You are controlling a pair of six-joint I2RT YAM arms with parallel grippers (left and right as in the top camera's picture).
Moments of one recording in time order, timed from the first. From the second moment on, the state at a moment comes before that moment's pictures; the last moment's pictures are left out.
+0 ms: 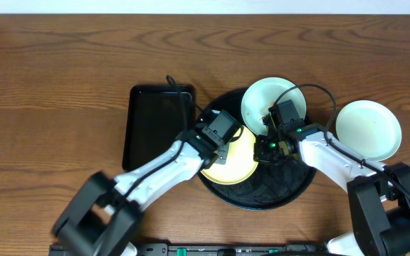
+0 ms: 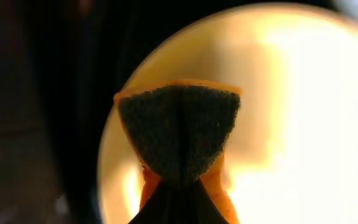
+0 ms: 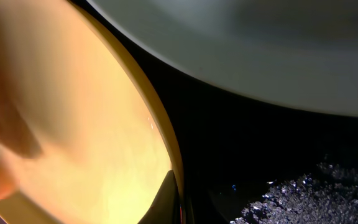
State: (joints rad) left arm -0.73 1.64 0.96 -0.51 -0.18 -0.50; right arm 0.37 1.68 0.82 -0.47 -0.32 0.51
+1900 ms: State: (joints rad) left arm 0.15 1.81 0.96 -0.47 1.05 -0.14; right arm 0.34 1.17 0.79 -0.06 0.91 -0.22
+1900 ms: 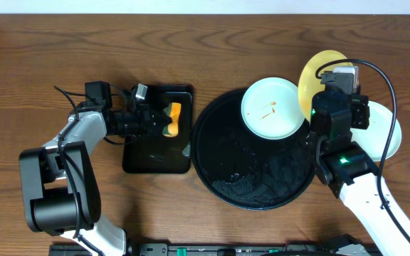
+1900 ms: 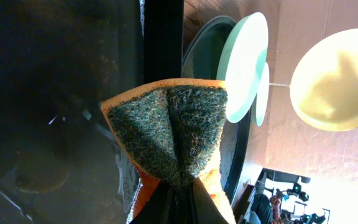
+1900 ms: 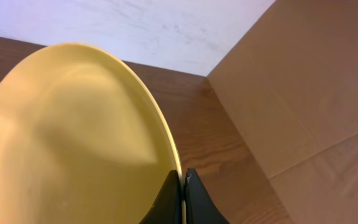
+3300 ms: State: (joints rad) left arm -0.06 1.76 0.96 -0.49 0.13 -0.28; right arm -0.33 1.17 0.79 -0.38 0.40 0.41
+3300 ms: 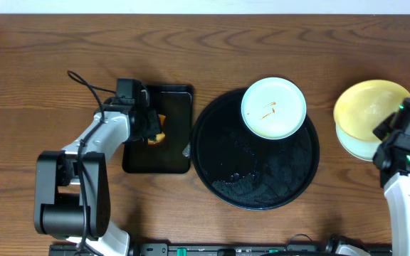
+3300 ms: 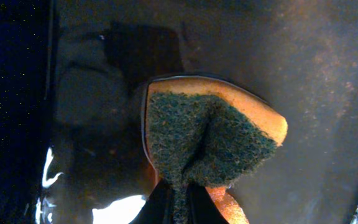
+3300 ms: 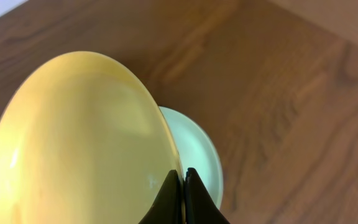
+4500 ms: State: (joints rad) left arm -0.07 1.75 0.97 -0.53 0.19 -0.19; right arm -0.48 1.39 0.79 -0.21 -0.14 0.37
